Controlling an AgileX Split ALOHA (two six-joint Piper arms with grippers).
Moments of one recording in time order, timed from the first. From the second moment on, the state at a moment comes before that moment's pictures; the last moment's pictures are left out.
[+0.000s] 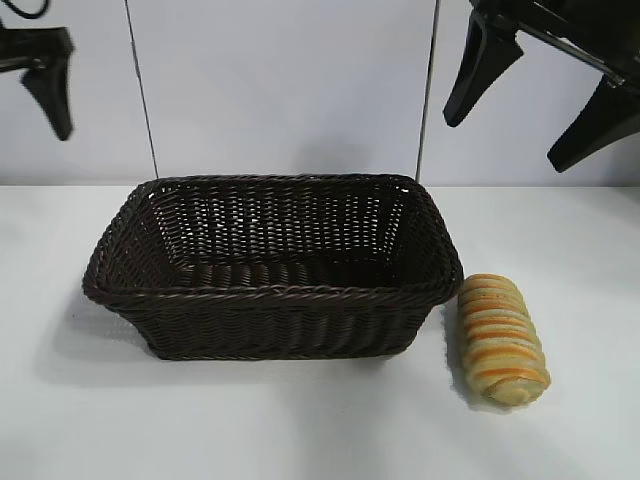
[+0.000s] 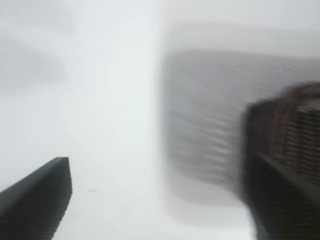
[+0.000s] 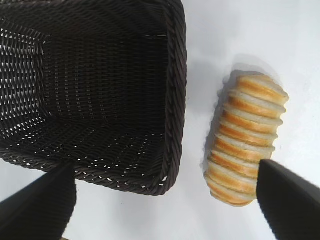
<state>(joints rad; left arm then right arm) 0.20 1.80 -1.61 0.13 1.19 -0.11 0.14 1.64 -1.35 0.39 1.02 -0.05</state>
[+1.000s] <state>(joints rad) 0.13 0.91 -1.40 -0.05 1.16 0.11 0.14 1.64 -1.35 0.39 1.00 -0.07</state>
